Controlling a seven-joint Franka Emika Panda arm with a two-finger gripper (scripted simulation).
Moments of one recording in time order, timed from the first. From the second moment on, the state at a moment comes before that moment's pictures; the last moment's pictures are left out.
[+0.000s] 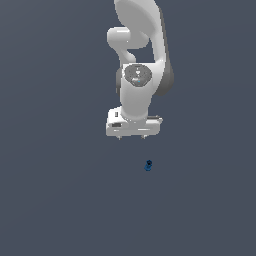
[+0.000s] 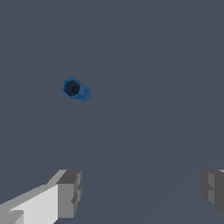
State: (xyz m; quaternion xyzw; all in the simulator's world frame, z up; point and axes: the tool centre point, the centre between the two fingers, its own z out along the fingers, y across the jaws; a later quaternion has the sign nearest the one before) arm -0.004 0.017 0.158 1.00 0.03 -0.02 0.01
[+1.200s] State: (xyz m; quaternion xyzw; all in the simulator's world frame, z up) arm 0.010 0.055 0.145 1.00 0.02 -0.01 0.00
